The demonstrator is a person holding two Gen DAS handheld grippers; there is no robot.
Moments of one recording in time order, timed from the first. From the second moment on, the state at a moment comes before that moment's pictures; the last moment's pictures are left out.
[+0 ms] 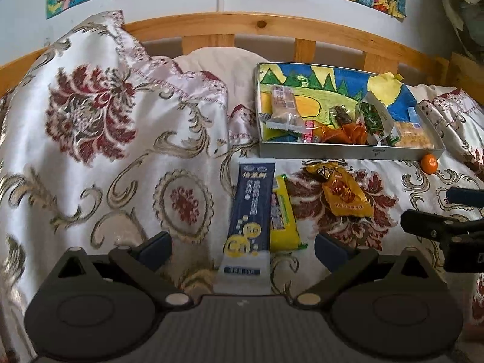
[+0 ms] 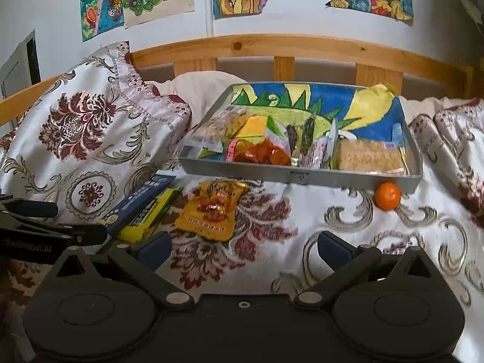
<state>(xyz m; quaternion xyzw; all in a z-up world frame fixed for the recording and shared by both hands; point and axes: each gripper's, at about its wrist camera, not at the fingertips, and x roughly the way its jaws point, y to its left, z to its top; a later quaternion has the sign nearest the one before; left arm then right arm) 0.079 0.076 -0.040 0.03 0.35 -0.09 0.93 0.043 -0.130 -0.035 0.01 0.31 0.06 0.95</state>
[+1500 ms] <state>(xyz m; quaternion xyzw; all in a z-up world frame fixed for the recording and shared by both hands) 0.118 0.070 -0.049 0.06 0.38 -0.14 0.91 0.128 -0.133 -0.067 -0.03 0.40 0.16 0.90</state>
